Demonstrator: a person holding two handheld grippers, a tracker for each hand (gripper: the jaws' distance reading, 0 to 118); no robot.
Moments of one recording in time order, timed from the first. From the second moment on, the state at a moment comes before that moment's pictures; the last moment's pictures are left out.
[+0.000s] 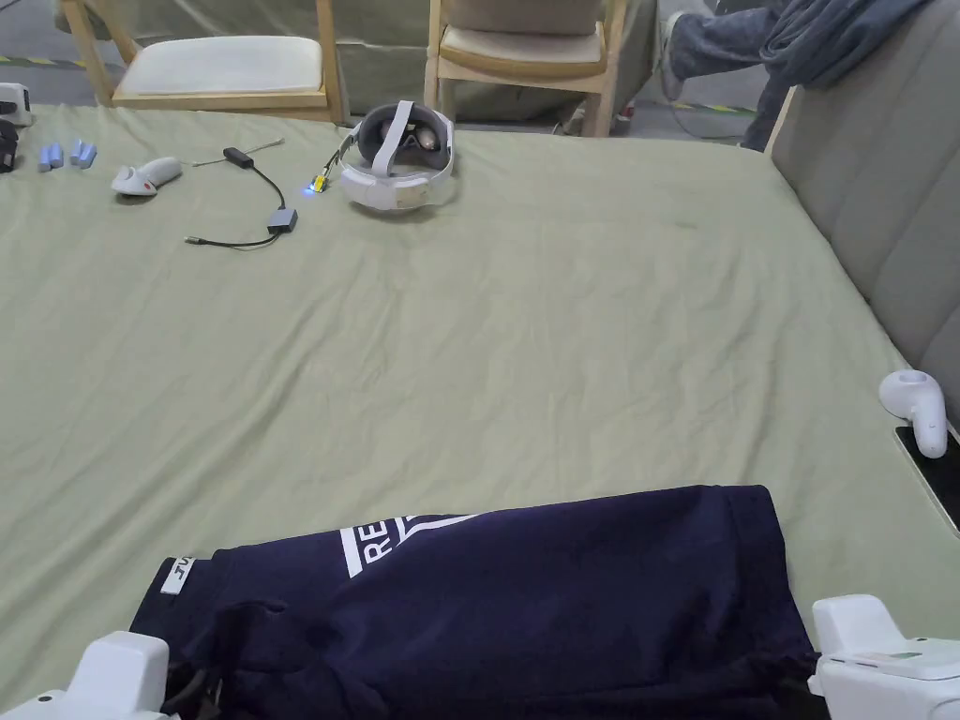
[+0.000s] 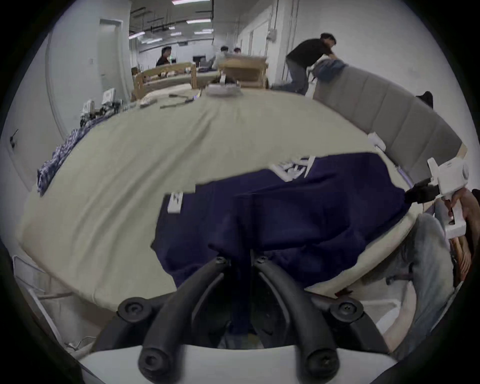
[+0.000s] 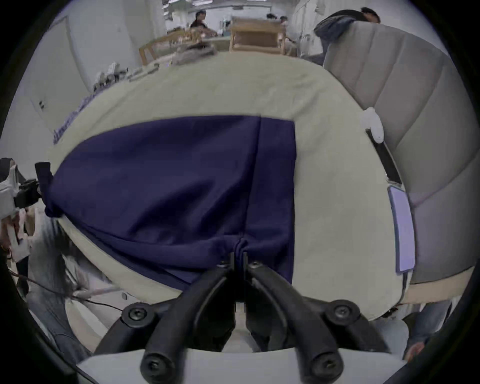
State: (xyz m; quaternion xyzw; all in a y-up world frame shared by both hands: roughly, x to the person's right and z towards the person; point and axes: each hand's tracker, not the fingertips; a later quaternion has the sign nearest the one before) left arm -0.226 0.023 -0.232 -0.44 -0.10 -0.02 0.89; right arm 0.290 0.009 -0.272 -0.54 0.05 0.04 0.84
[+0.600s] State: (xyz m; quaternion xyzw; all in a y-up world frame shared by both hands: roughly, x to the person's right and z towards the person) left arm -0.286 0.097 -0.240 -0.38 -0.03 0.17 0.91; right arm 0.273 0.101 -0.263 -0.42 0.05 0.00 0.91
